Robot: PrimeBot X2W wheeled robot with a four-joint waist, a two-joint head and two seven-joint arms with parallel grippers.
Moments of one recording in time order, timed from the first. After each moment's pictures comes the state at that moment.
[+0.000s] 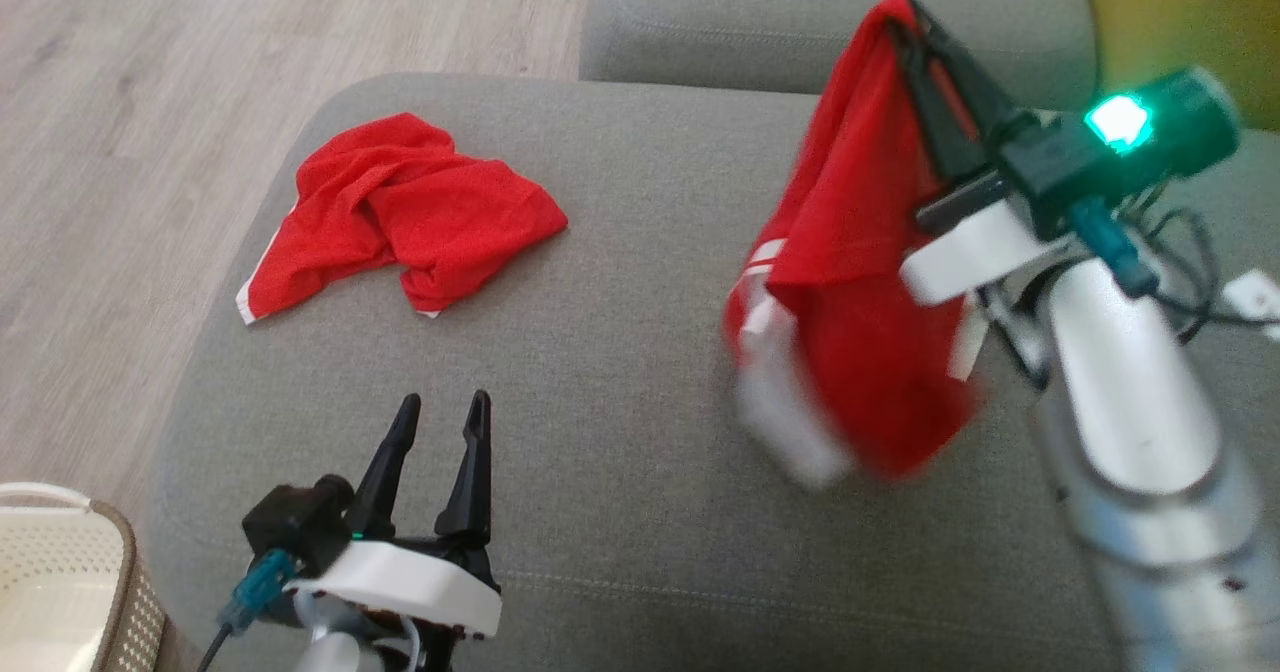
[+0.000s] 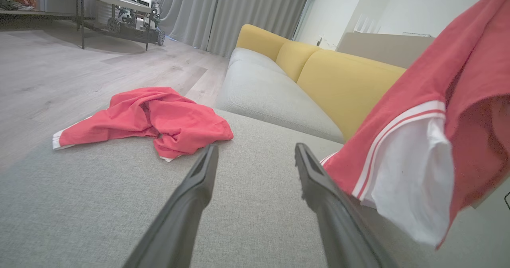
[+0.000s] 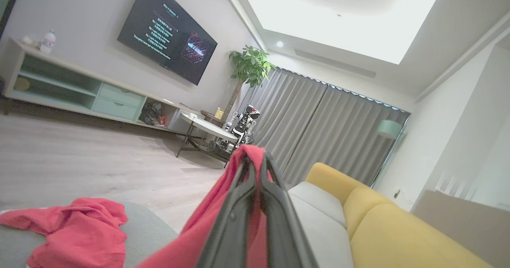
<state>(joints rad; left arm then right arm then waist) 0.01 0.05 -0.28 0.17 -0.39 -0.04 -0.25 -0.58 -0.08 0.15 0.25 -0.19 0.13 -0.24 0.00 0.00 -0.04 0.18</state>
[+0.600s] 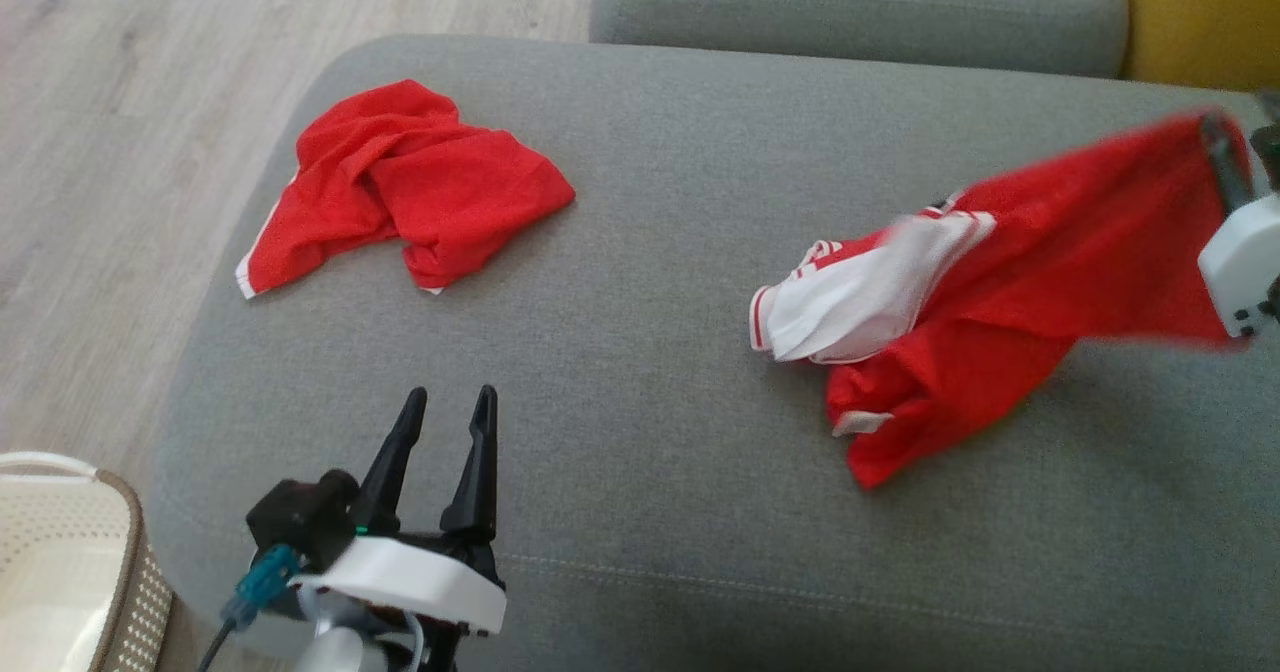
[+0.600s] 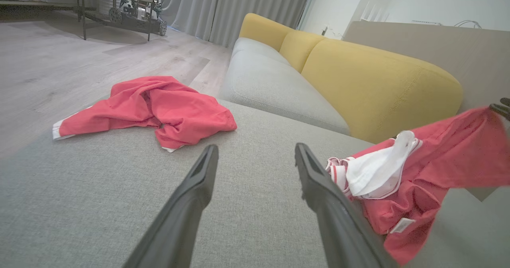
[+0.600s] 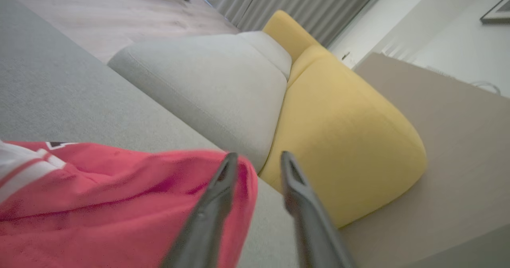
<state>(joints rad) 0.01 0.05 -0.29 0.15 -0.39 -0.04 -0.25 -0.62 -0.47 0.06 0.61 -0.19 0.13 -0.06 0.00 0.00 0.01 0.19</state>
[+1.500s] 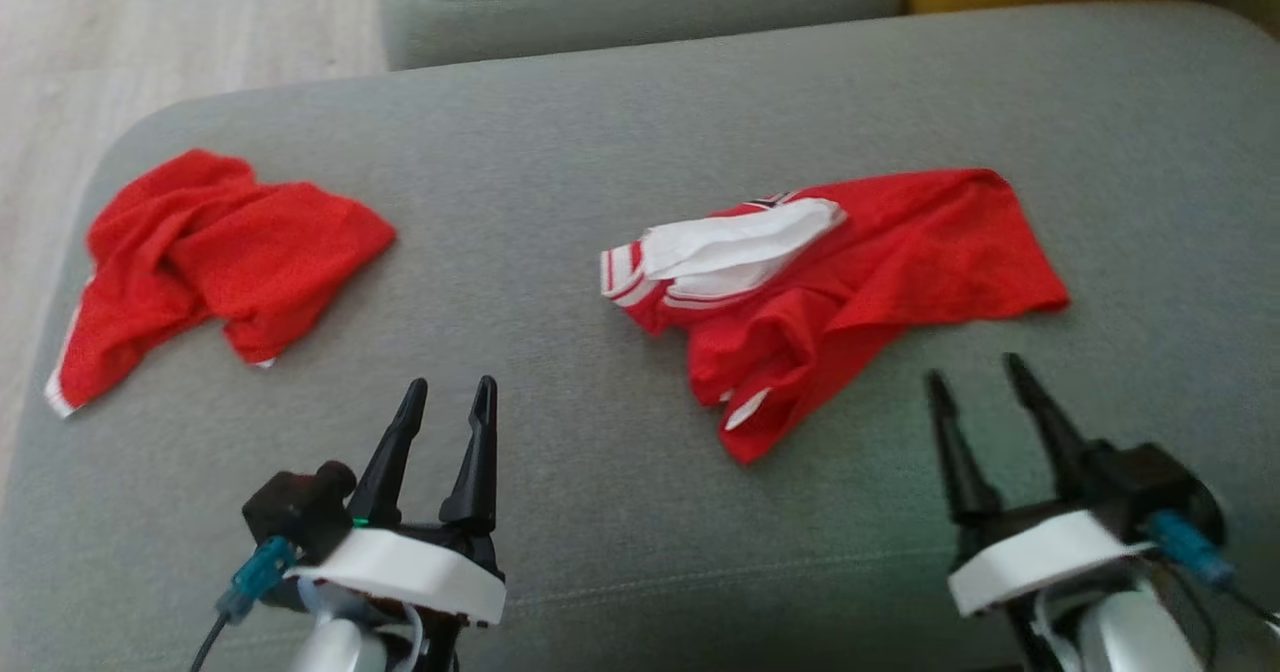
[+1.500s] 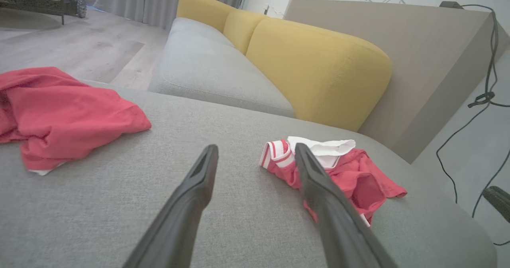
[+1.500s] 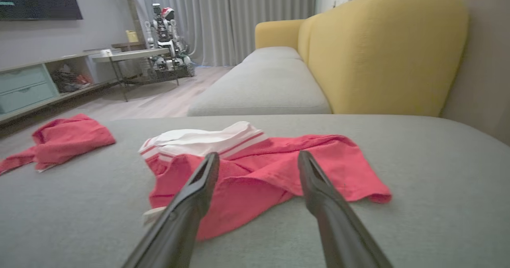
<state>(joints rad) -0.01 0.05 -0.29 0.16 -0.41 -0.04 -0.25 -0.01 -0.05 0.00 0.15 0.10 0.13 -0.24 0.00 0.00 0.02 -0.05</state>
